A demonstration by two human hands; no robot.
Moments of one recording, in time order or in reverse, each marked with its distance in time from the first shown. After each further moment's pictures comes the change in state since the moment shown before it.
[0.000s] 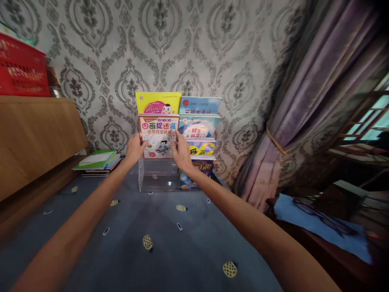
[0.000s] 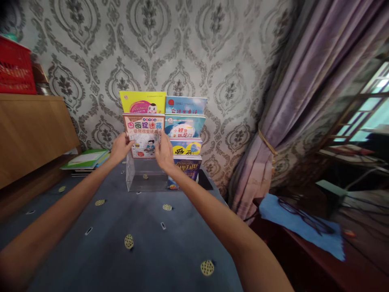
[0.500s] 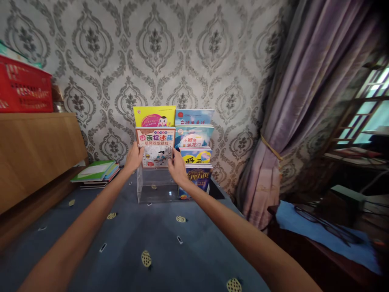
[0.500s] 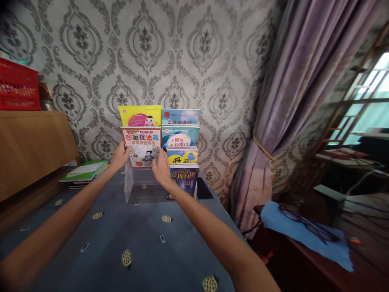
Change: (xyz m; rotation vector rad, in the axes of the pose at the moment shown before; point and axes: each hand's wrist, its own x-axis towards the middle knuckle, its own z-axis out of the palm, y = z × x) left_hand 0.005 0.010 -0.004 0.001 -0.039 -0.055; right_hand -0.022 0.004 0.009 0.033 -0.004 0.153
